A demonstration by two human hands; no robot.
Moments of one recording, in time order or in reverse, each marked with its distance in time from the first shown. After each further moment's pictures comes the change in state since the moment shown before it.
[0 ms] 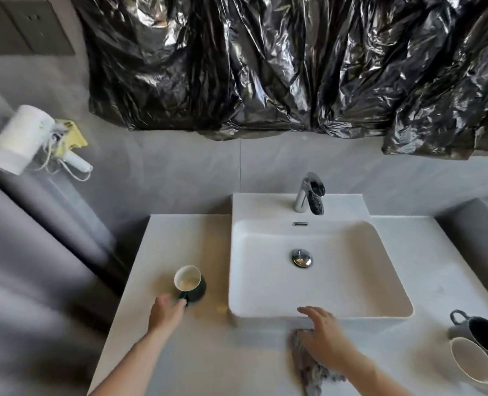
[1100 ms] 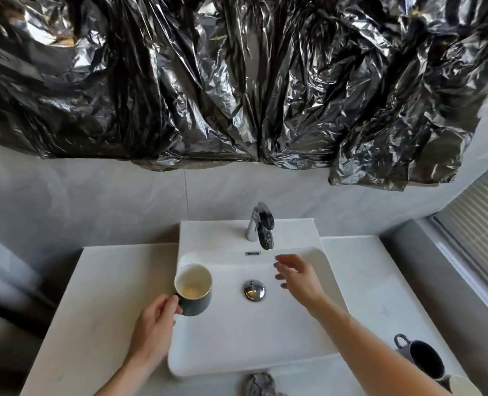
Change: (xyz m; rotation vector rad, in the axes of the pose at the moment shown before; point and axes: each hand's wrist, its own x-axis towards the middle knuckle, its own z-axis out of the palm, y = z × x) left_hand -0.071 0.150 0.043 -0.329 -0.145 0.308; right_hand 0.097 -0.021 -0.171 0.811 0.292 0.157
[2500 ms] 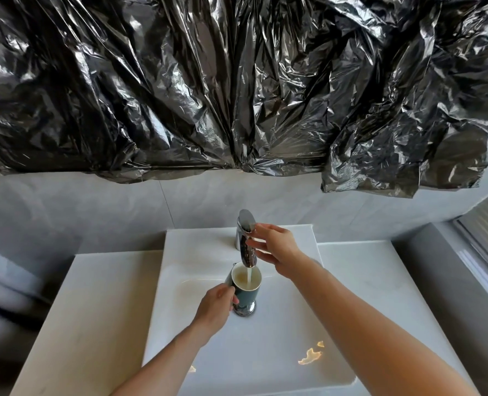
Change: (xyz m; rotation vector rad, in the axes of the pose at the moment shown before) left_hand 0.060 0.047 0.172 0.143 -0.290 -0.176; right_hand 0.101 -0.080 -0.019 0.437 -0.216 0.201
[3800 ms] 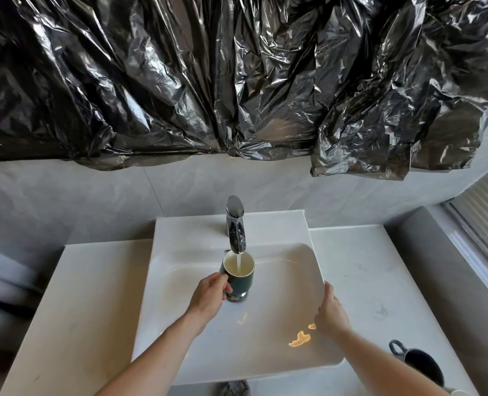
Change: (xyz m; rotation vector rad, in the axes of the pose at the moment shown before) left_hand 0.007 -0.010 0.017 -0.071 0.008 0.007; right_hand -0.006 0.196 -0.190 -1.059 0.345 0.050
